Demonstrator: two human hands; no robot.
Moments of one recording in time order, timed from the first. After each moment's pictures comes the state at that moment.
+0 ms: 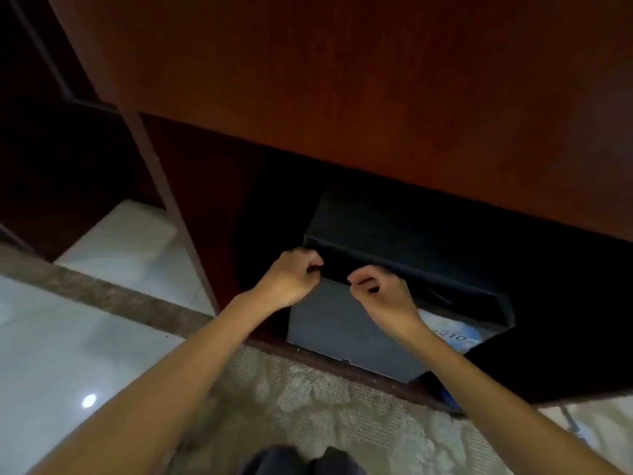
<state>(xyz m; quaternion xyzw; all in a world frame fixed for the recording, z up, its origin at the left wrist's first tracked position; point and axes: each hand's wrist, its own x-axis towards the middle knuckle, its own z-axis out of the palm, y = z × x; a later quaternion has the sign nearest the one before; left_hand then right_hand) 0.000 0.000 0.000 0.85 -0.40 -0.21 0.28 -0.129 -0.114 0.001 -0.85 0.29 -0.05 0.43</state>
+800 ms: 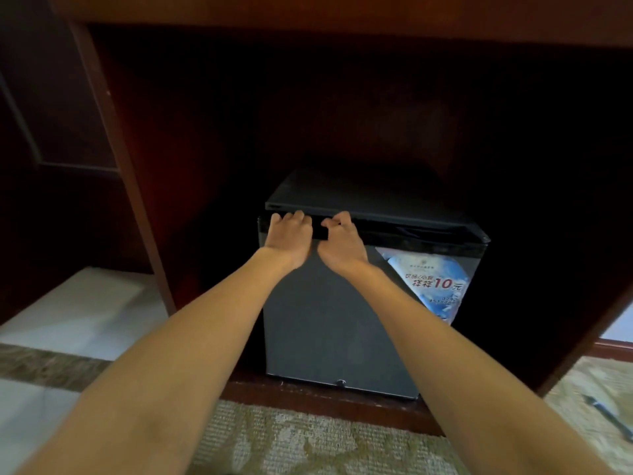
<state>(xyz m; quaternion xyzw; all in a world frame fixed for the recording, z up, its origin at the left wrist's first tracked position) -0.056 -0.044 -0.086 0.89 -0.44 0.12 -0.01 -0.130 -0.109 -0.095 -0.91 0.28 -0.18 0.24</state>
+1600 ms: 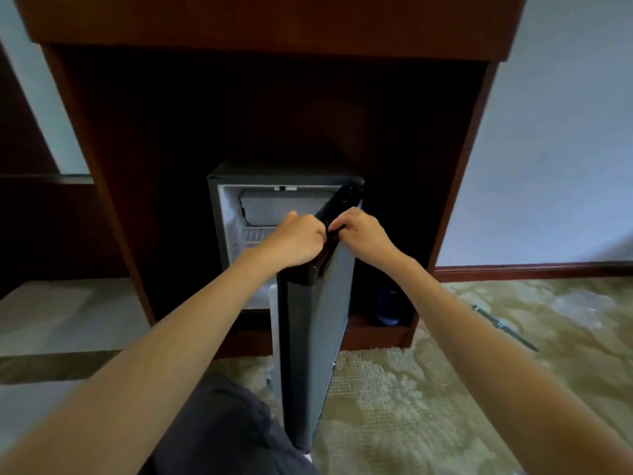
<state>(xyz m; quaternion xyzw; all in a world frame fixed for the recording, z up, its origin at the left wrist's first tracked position) -0.300 0.062 -0.066 0.80 -0.57 -0.05 0.18 -0.391 -0.044 -0.091 -0.89 0.30 -0.28 0.22</state>
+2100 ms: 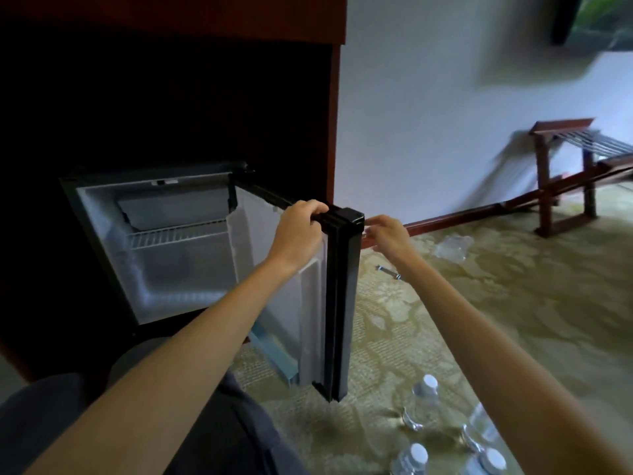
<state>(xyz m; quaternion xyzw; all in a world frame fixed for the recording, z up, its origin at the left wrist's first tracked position) -0.459 0.013 -0.103 0.64 -0.62 -0.09 0.45 -0.599 -0.082 -0.141 -0.65 0.52 -0.40 0.38</state>
